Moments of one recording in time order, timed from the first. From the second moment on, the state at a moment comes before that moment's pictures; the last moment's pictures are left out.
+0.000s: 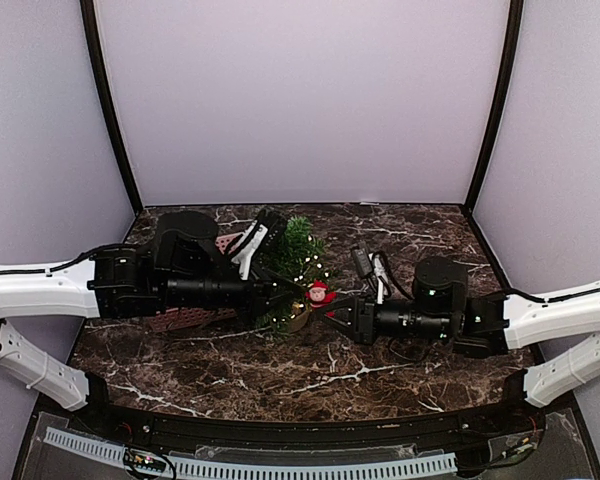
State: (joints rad) left arm -1.14 1.25 1.01 -0.16 0.02 -0.28; right arm 1.15 1.20 0.62 0.37 -0.13 0.64
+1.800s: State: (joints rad) left arm -1.09 1.41 1.05 -0.20 -0.05 -0.48; right arm 1.15 1.32 0.70 0.18 0.06 0.67
